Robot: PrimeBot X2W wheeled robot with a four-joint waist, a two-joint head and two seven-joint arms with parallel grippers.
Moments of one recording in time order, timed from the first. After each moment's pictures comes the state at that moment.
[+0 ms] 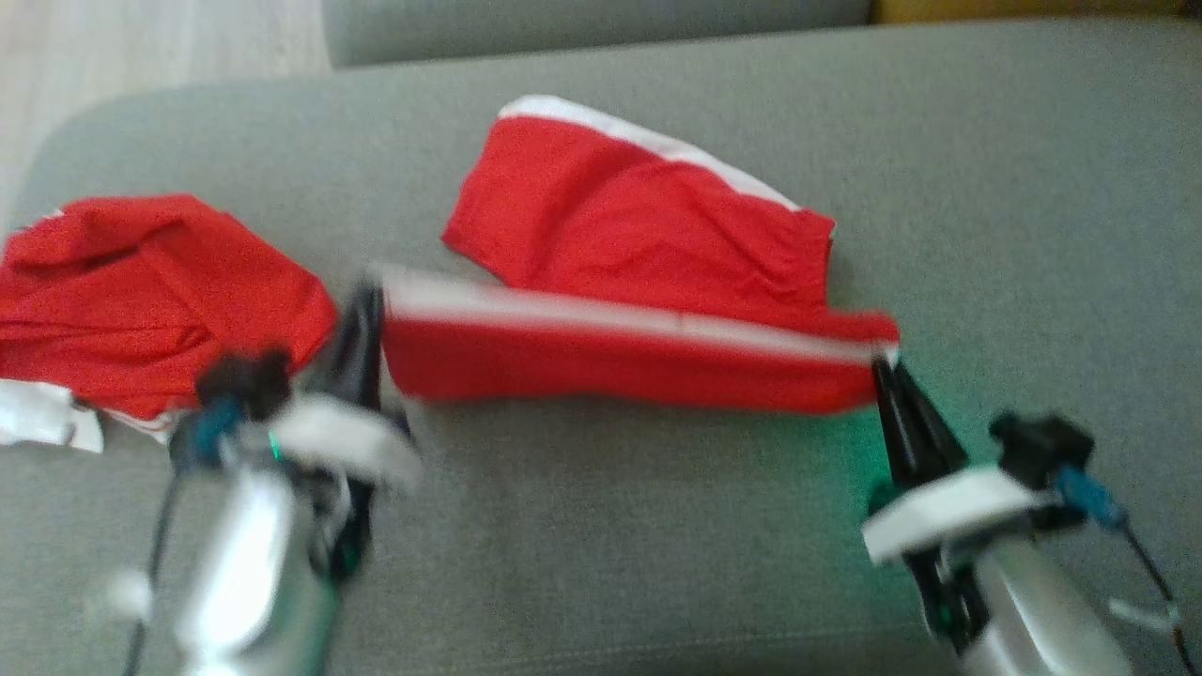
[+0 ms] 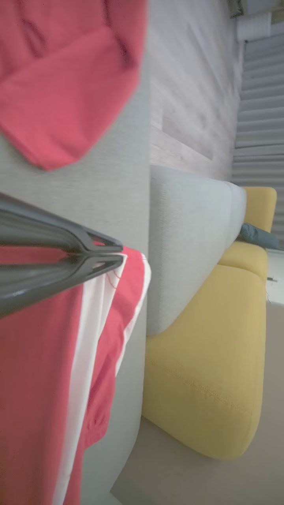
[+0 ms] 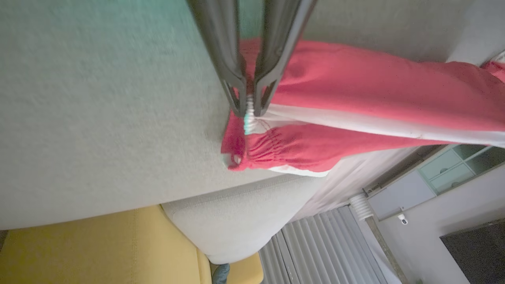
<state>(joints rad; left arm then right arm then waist) -0.24 0.06 -0.19 0.40 -0.27 -0.07 -0.26 -0.17 -0.13 0.23 0.48 0.38 0.12 -0.26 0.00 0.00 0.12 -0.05</state>
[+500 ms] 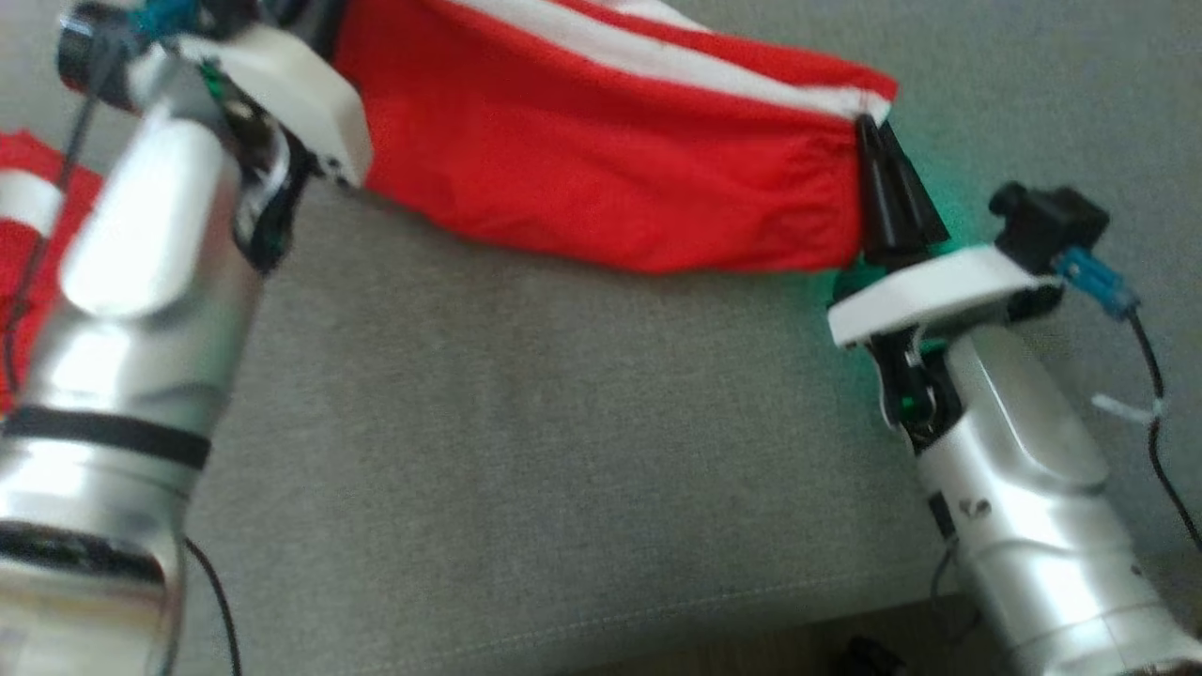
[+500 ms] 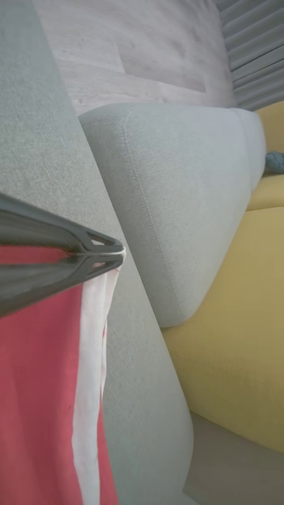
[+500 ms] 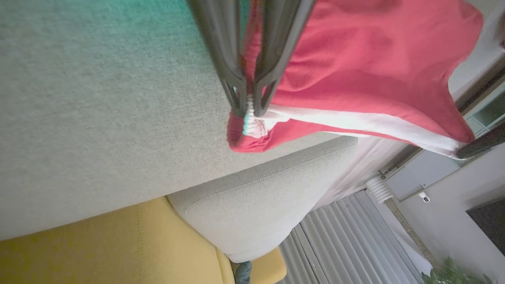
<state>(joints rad) -0.98 0.21 -0.46 0.76 -0.30 -0.13 -0.15 -0.59 -0.07 0.27 0.60 0.48 0.12 -0.26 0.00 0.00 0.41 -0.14</state>
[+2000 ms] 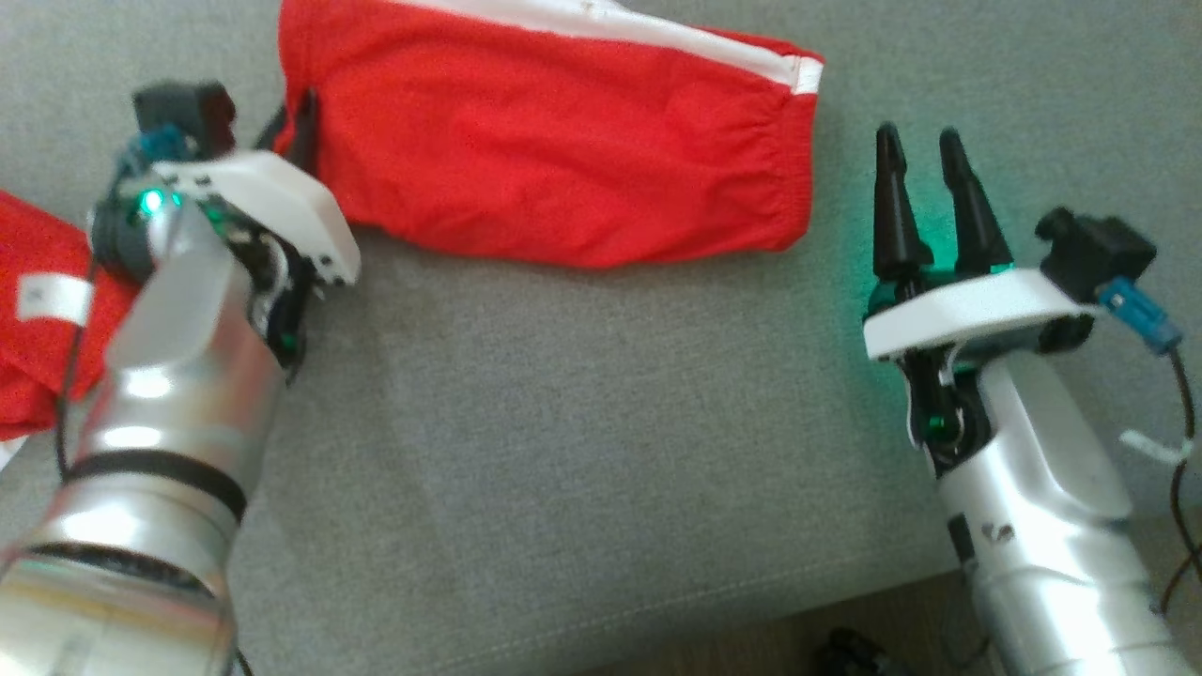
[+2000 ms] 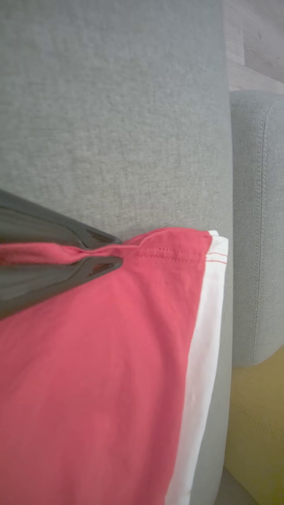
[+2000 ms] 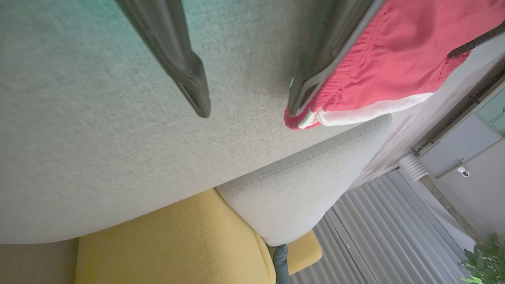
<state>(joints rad) -0.99 0.14 -0.50 1.20 -0.51 -0.11 -0.27 -0.55 -0.06 0.18 0.55 0.51 0.12 -0.26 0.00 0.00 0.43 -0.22</state>
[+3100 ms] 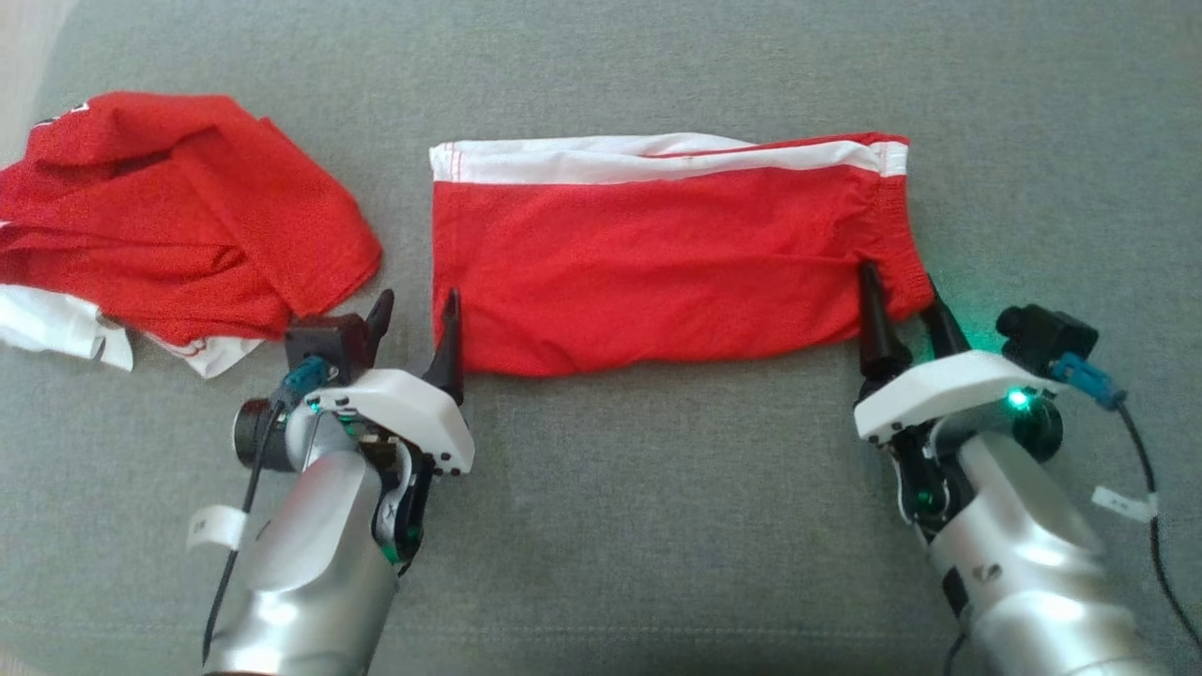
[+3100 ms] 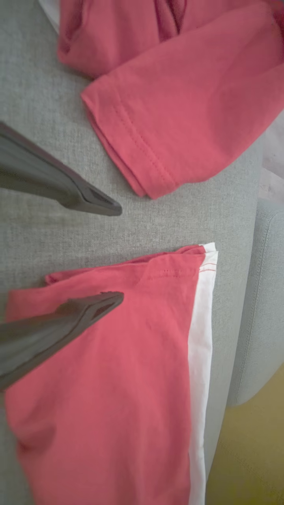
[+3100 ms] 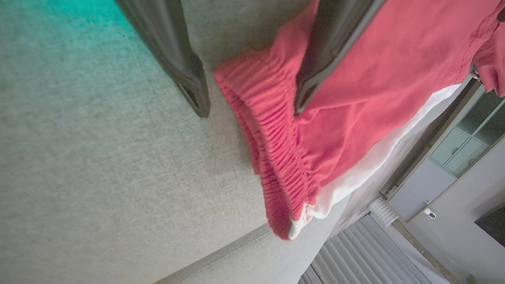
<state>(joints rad) -0.49 0.04 -0.39 0.75 -0.38 0.05 -0.26 -0.52 -0.07 0.25 0.86 0.63 0.12 -0.26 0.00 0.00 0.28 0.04</state>
